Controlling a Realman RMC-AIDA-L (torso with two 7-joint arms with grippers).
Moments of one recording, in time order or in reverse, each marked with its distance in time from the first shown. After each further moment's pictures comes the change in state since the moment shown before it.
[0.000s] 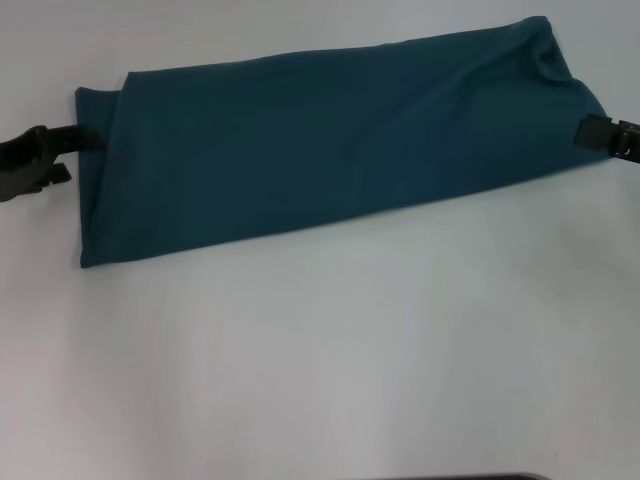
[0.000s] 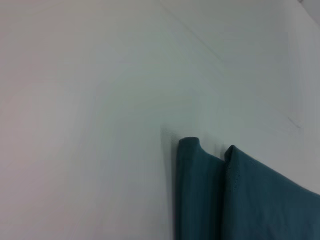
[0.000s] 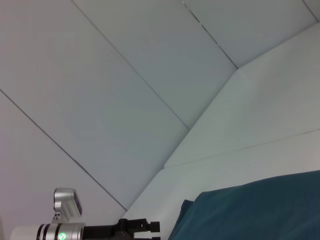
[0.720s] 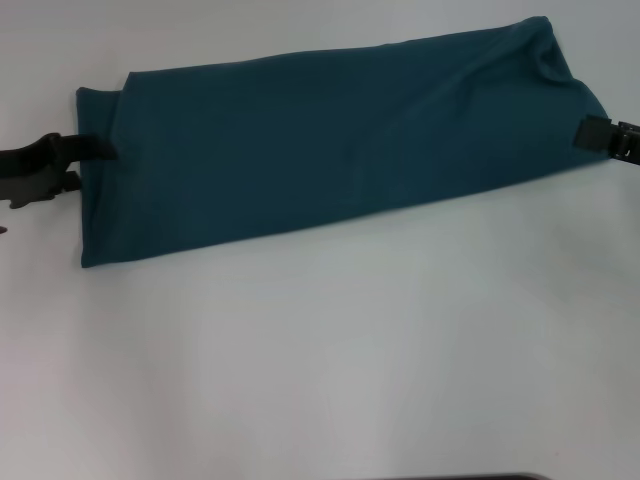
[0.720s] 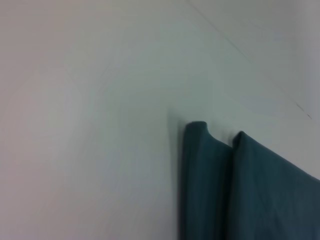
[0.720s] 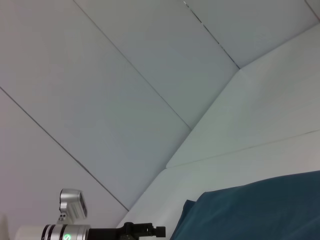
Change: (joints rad) left arm -0.017 -0.006 0.008 0.022 0.031 -0.005 -0.030; right arm -0.002 0.002 0.003 0.000 0.000 -0.005 -0.003
